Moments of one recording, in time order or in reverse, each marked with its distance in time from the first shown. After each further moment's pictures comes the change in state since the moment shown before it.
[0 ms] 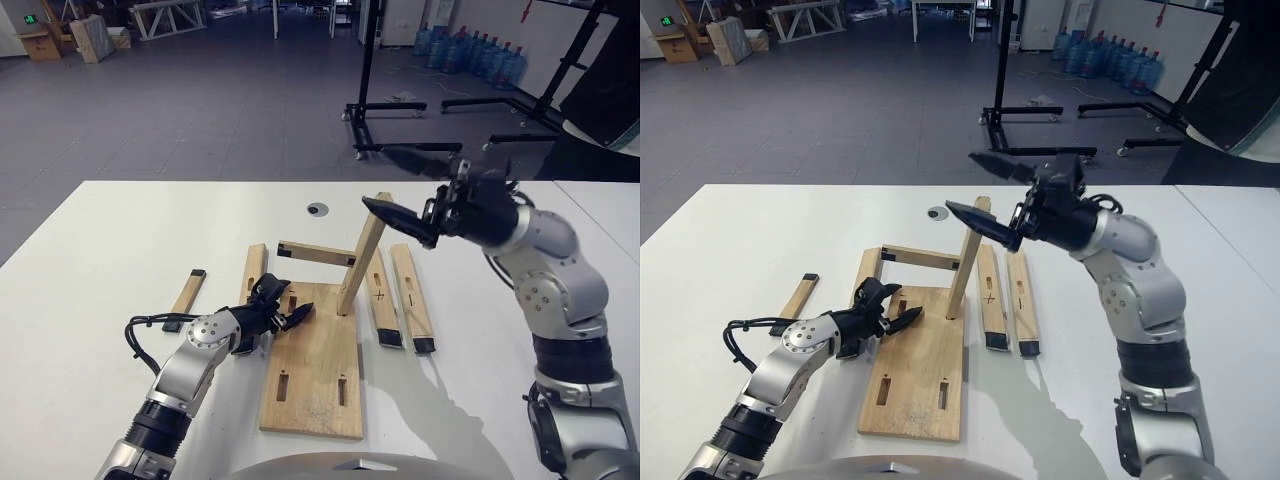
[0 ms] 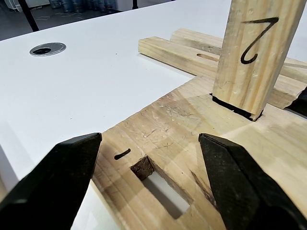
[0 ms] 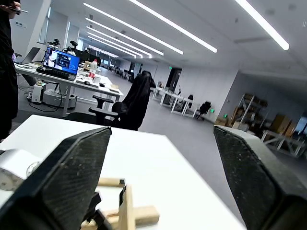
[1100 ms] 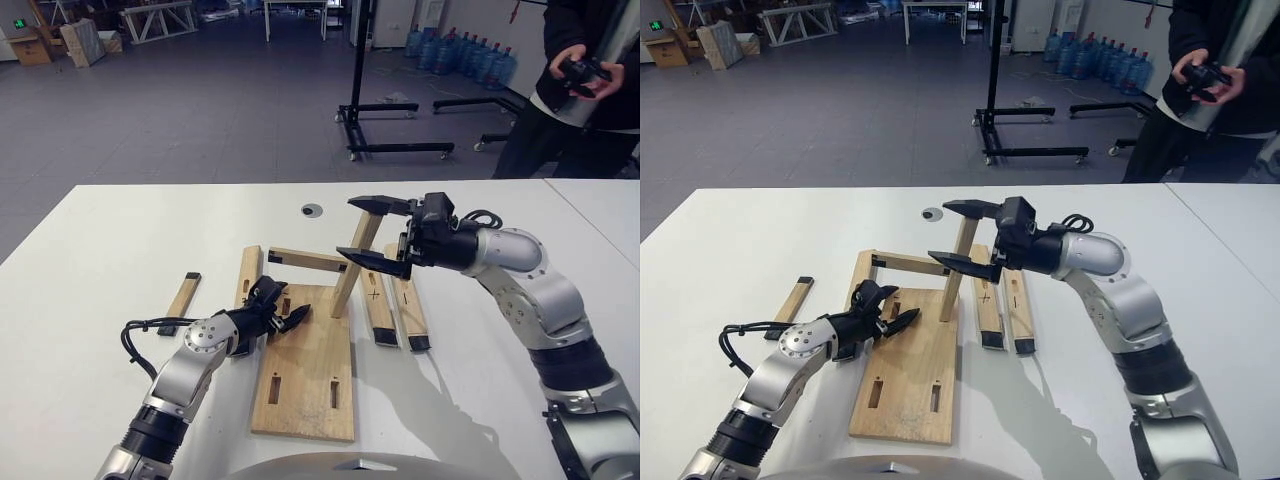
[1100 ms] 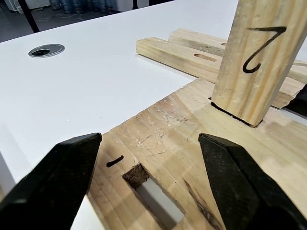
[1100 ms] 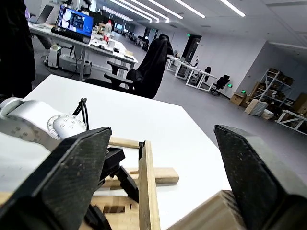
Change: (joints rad) left arm 0.020 0.014 0.000 -0.021 -0.001 0.003 0.004; right arm 0.099 -0.032 0.236 0.046 -0.089 -0.048 -0.016
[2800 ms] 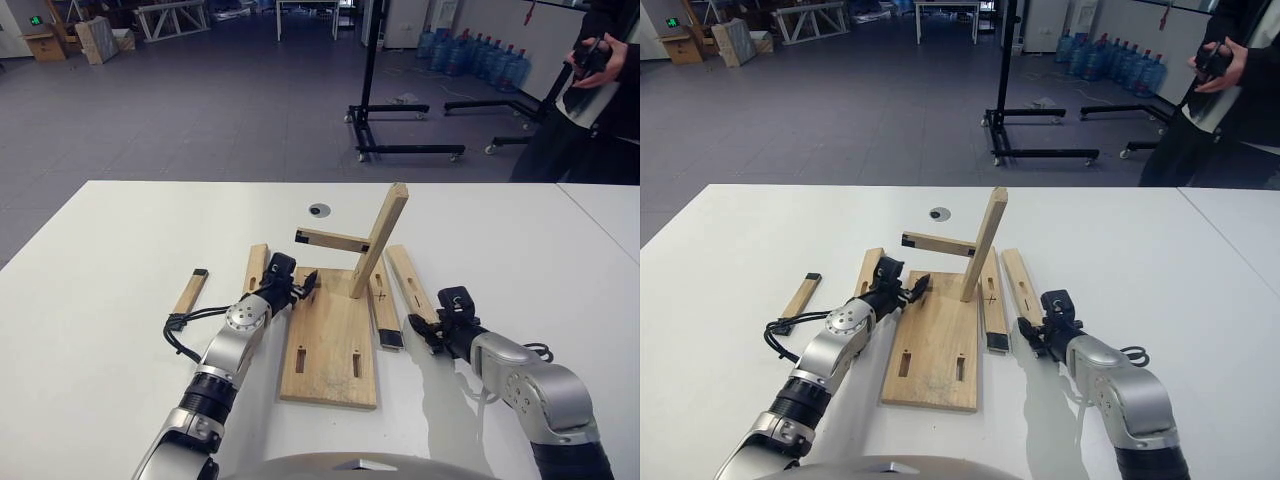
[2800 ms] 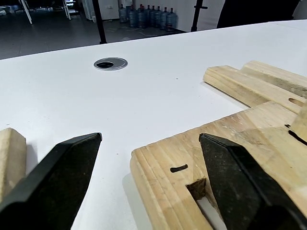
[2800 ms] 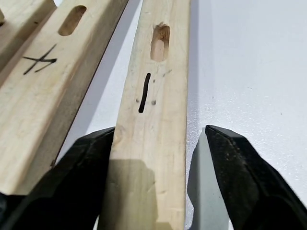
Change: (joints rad) left arm -0.179 -0.252 0.044 0.328 0.080 -0.120 0.320; right arm 0.458 0.168 -0.208 -0.175 -0.168 0.816 -0.818
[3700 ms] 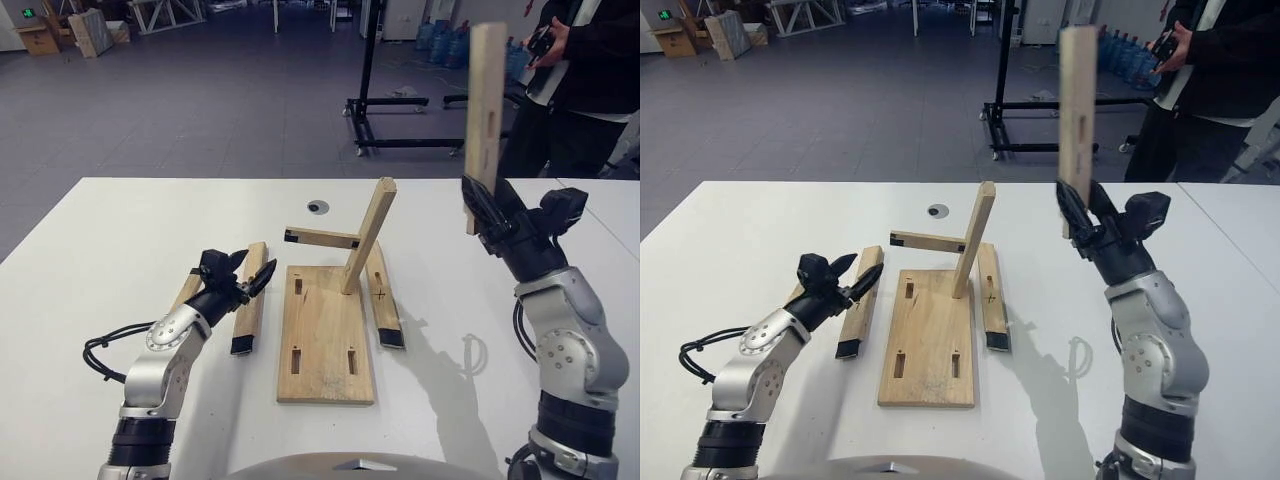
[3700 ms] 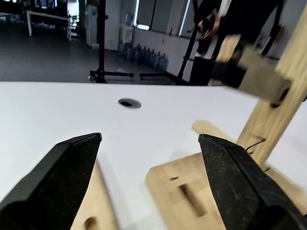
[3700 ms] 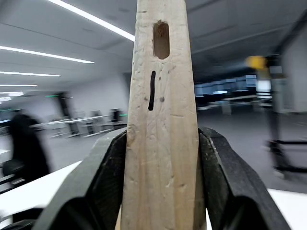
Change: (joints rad) left arm 0.218 0.153 0.305 -0.523 -0.437 0.155 -0.308; right arm -0.234 0.039 -0.309 -0.024 0.394 -0.573 0.444
